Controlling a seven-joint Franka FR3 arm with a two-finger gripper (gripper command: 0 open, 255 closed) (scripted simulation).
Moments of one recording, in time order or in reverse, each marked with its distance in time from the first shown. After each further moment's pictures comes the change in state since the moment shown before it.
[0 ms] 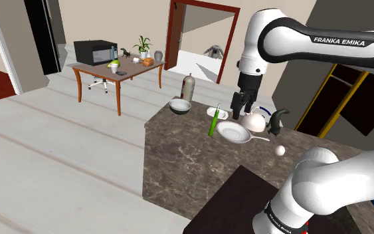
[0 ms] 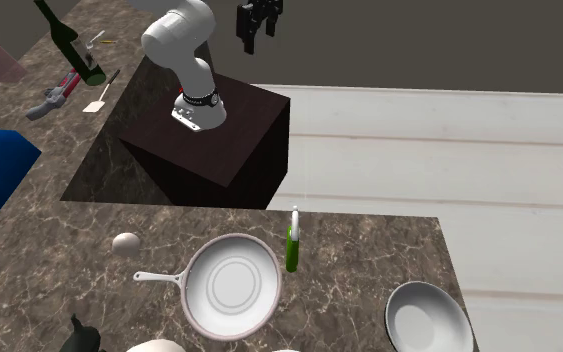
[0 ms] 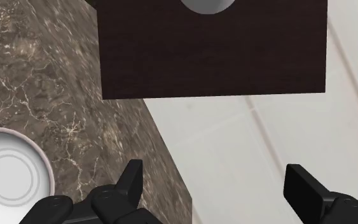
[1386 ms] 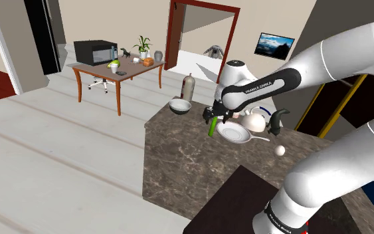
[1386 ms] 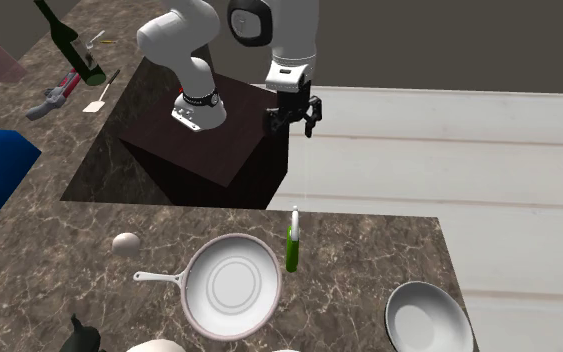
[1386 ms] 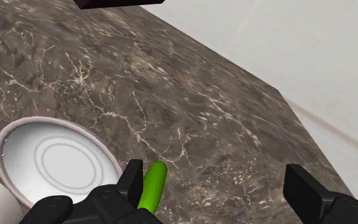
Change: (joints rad) arm -0.269 0.445 0.063 -0.161 -0.216 0.886 0.563
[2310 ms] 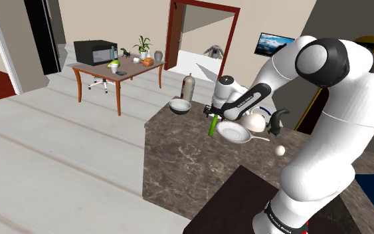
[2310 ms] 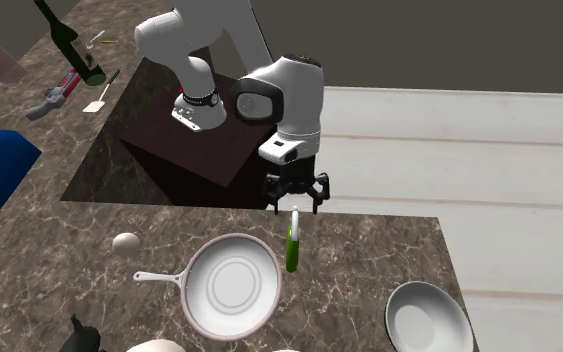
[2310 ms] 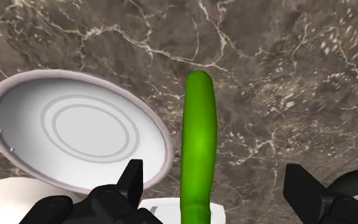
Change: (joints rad) arm -0.190 0.458 -0.050 0.266 -0.543 0.327 0.741
